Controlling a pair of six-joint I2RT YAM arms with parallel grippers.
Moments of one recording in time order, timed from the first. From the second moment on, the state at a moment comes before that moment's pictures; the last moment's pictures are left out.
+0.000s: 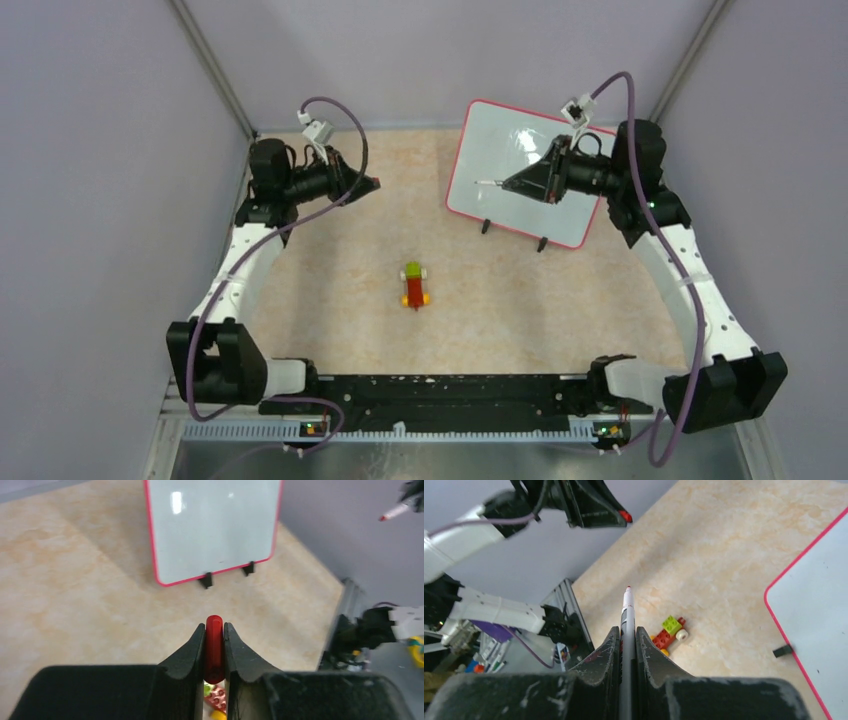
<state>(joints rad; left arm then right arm) -0.03 1.31 1.02 0.12 1.02 -0.37 0.20 1.21 1.27 -0.23 -0.94 0.42</state>
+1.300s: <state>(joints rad) -0.04 1.81 1.17 -0.77 0.03 0.52 0.20 1.13 0.99 -0.54 -0.97 -0.09</state>
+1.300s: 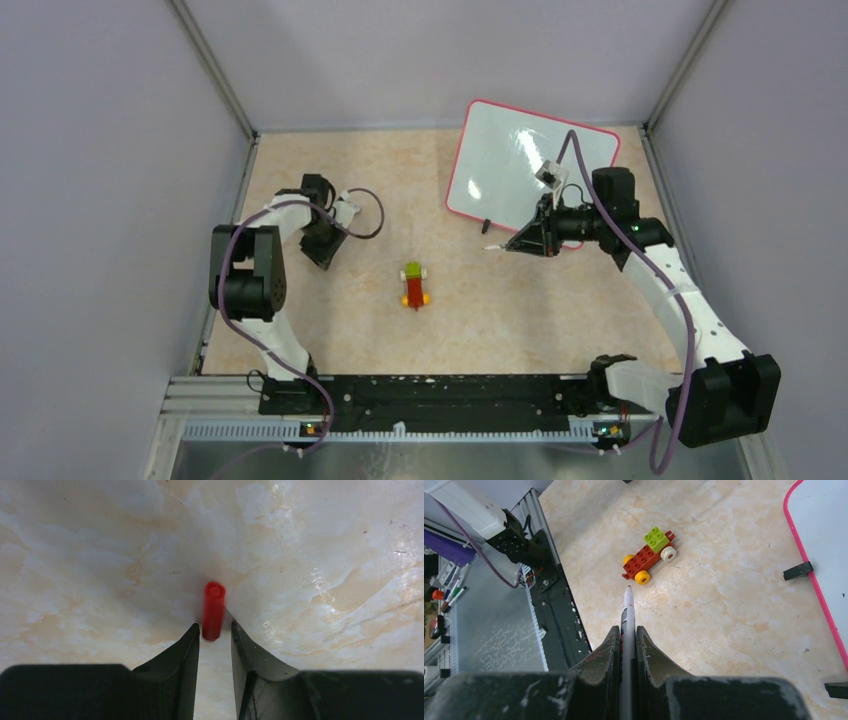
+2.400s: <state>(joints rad) -0.48 1.65 1.26 -0.20 0.49 -0.03 -0.18 1.08 1.13 -0.49 -0.99 0.07</state>
